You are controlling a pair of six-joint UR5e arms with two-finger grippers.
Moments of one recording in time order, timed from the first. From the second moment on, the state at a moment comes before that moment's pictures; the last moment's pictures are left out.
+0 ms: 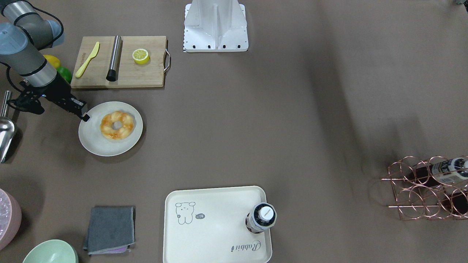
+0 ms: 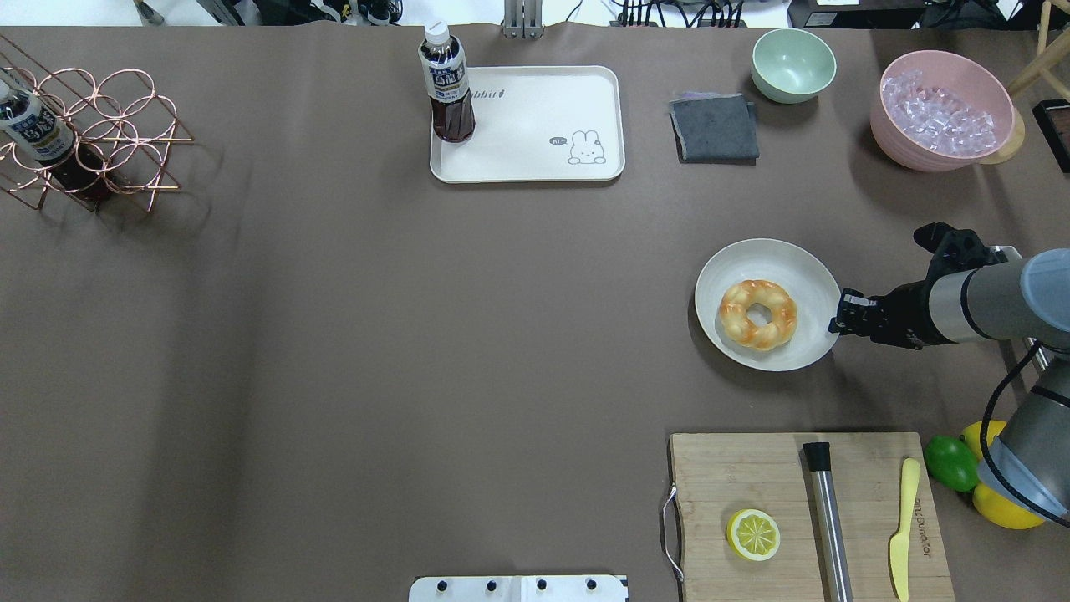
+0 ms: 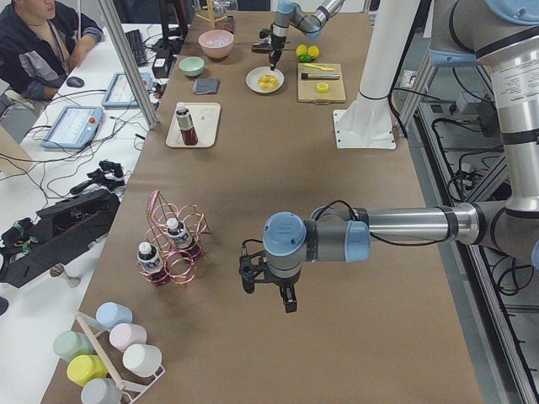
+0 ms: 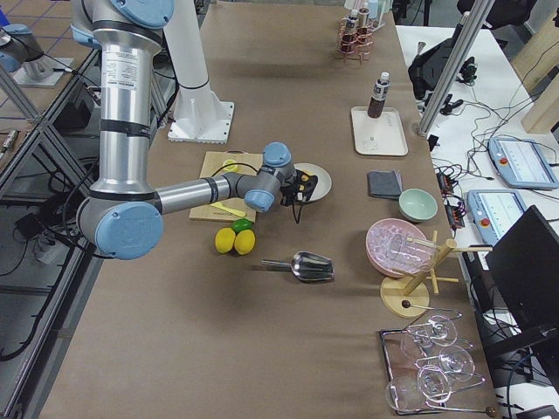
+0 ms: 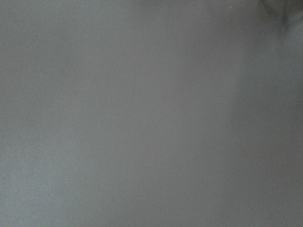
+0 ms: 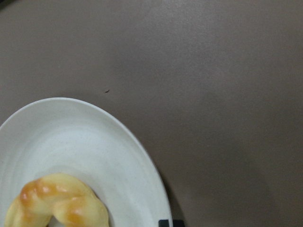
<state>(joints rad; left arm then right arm) -1.59 -1.27 -1.83 -1.57 -2.38 -0.18 0.74 -1.65 1.75 -0.73 1.97 1.55</state>
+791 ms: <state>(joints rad) -1.59 -1.27 -1.83 -1.57 -2.38 -0.18 0.85 -1.37 1.70 -0.94 2.03 1.61</state>
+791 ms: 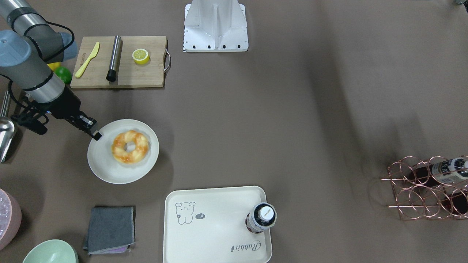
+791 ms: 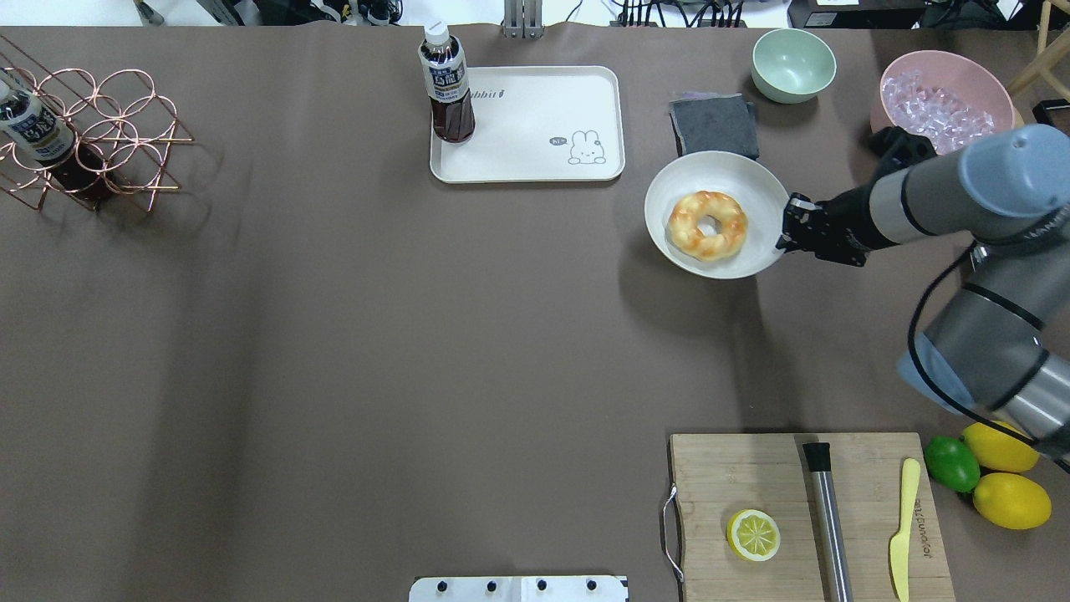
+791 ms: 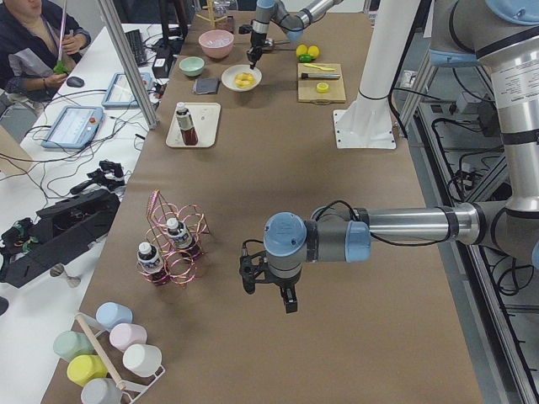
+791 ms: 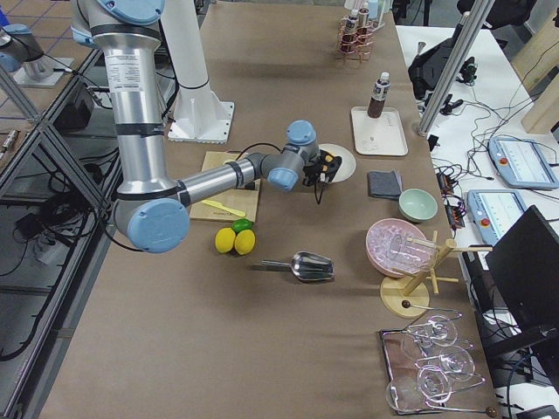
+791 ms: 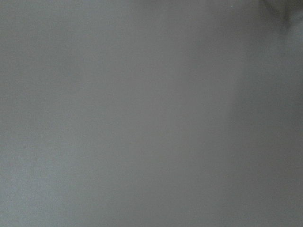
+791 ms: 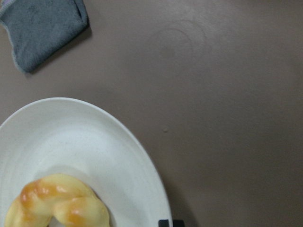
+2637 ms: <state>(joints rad) -1.59 -1.27 -1.83 -1.60 -2.38 -0.18 0.80 -0.73 1.21 -1.17 1.84 1.86</state>
